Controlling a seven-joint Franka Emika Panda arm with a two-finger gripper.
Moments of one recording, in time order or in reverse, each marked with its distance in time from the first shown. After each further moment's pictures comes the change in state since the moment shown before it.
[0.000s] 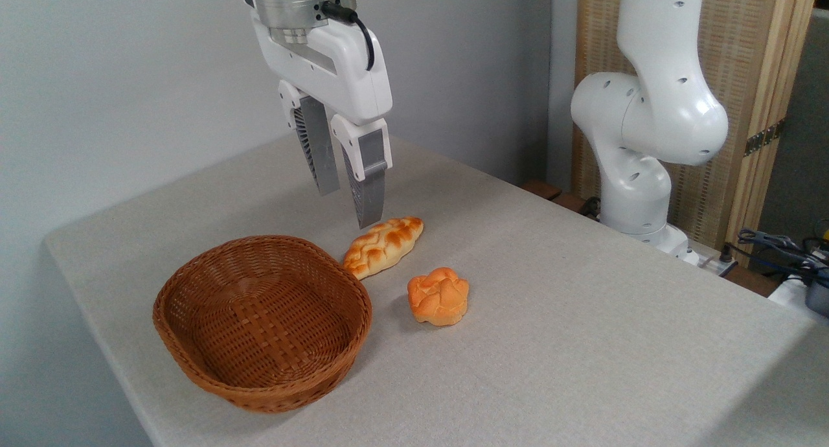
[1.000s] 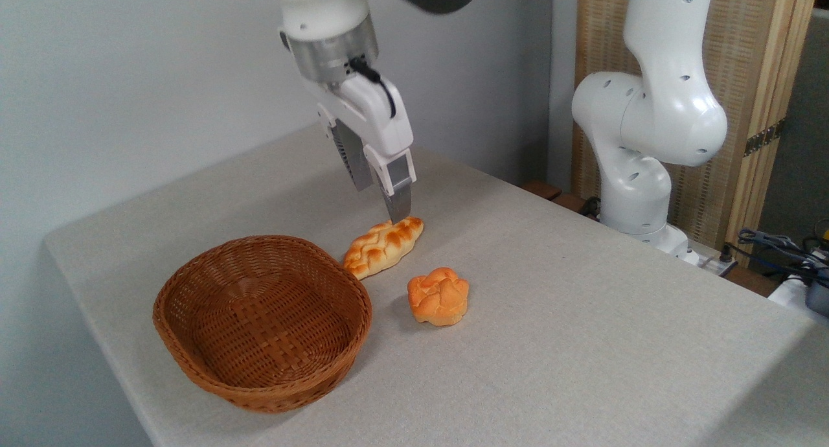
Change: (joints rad) arm -0.038 -0.113 -0.071 -0.300 -0.108 0.026 -0.062
